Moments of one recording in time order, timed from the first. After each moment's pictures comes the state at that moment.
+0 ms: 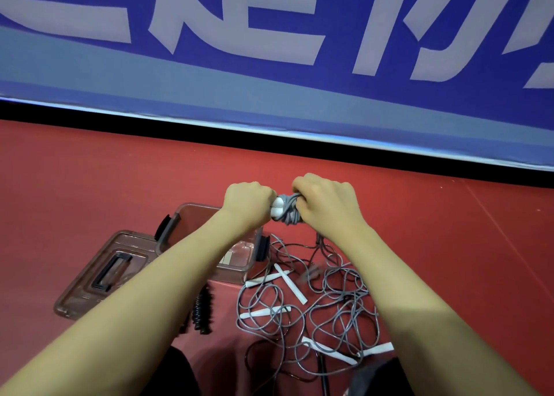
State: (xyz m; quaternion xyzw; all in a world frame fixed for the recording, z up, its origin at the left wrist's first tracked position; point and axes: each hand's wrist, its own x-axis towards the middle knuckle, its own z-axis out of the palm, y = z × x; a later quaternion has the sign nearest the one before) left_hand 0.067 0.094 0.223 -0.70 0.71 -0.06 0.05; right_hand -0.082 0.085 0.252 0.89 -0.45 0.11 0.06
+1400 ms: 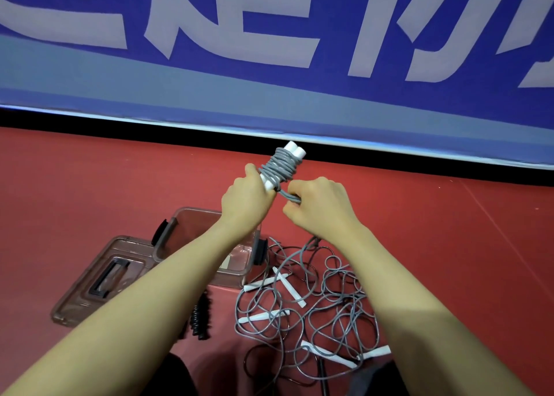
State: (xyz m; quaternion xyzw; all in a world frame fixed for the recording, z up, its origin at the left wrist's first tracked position) left_hand 0.055 0.091 0.228 -0.78 0.56 0.09 -0.27; right_hand -0.082 0.084 0.257 0.88 -0.43 0.18 0.01
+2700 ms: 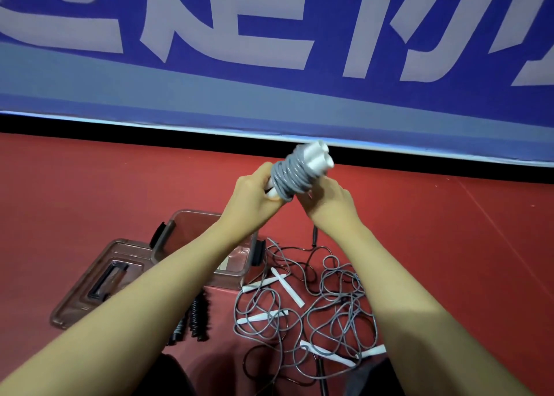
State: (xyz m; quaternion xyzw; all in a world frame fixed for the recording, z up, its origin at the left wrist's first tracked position) left_hand 0.050 0.107 0.235 -0.52 0.67 0.11 -0.51; right_hand -0.094 0.073 0.251 0.81 -0.55 0.18 -0.10
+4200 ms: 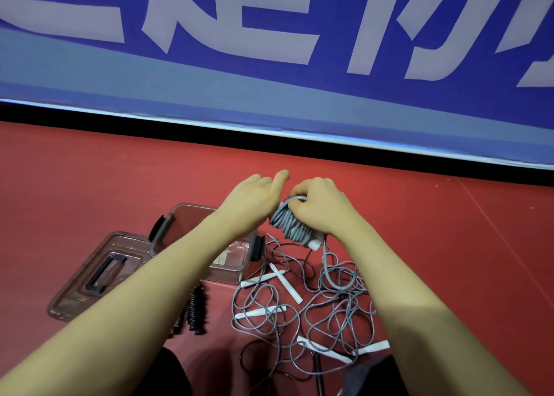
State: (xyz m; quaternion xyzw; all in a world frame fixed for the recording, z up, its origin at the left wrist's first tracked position) left_hand 0.065 0.089 0.210 -0.55 0.81 -0.14 -0.18; right_hand -0.088 0.082 0.261 0.83 -0.51 0.11 -0.20
